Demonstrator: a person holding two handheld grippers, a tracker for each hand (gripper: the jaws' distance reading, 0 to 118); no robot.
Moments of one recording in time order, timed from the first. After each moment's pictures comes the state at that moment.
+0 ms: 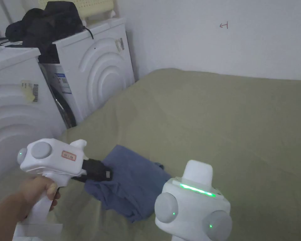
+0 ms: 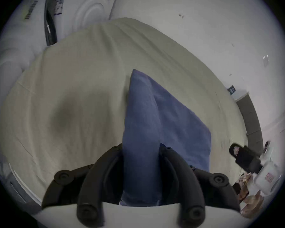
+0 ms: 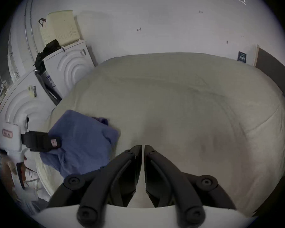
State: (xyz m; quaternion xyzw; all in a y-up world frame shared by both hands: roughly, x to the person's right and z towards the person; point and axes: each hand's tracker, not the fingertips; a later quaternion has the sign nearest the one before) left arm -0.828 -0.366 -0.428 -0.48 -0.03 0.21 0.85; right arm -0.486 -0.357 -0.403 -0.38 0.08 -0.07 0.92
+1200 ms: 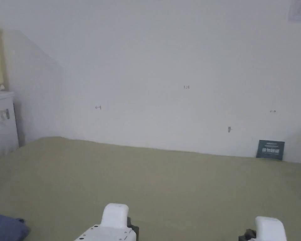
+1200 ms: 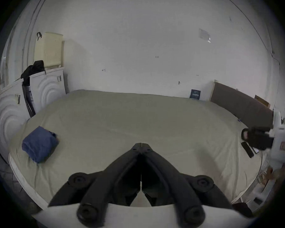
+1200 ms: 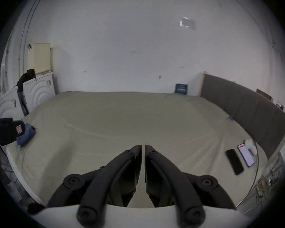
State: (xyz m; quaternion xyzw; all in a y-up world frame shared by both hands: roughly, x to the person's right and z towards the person) left arm -0.252 -0.264 -0.263 -0.21 -0.05 0.02 0.98; right arm 0.068 -0.263 -0.249 -0.20 -0.06 0.01 0.98
